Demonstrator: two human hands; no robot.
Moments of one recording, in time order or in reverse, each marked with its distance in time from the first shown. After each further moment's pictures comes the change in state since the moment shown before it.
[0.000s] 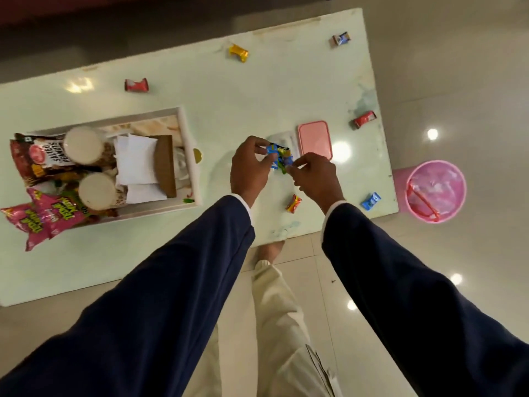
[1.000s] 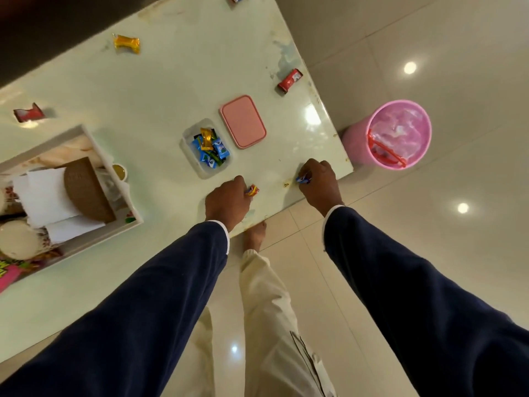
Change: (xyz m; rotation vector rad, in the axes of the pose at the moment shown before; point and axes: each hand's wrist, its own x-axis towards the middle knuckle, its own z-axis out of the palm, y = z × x) left_hand -0.052 -0.025 0.086 0.916 -0.483 0.112; right_hand -0.007 0.156 -0.065 -0.103 0.099 0.120
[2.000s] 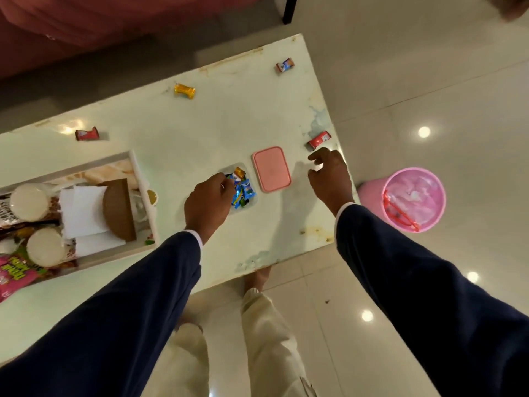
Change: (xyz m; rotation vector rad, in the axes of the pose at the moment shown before) left_hand 0.016 -0.038 -0.094 -0.353 0.374 -0.161; right_hand 0.068 -0.101 -0.041 -0.043 0.133 -0.241
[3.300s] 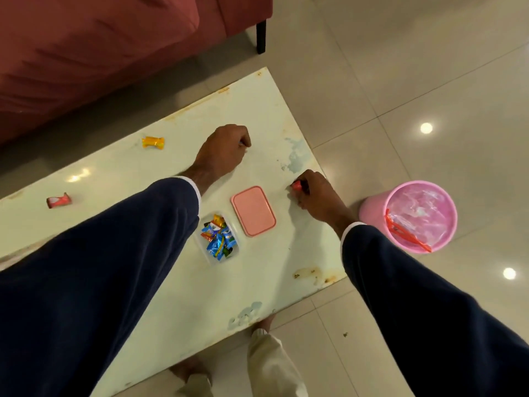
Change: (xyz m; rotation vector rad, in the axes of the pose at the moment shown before) left_hand 0.190 0.121 0.016 0.230 -0.068 0.575; right_hand 0.075 0.039 0.009 0.142 -0.217 -0.049
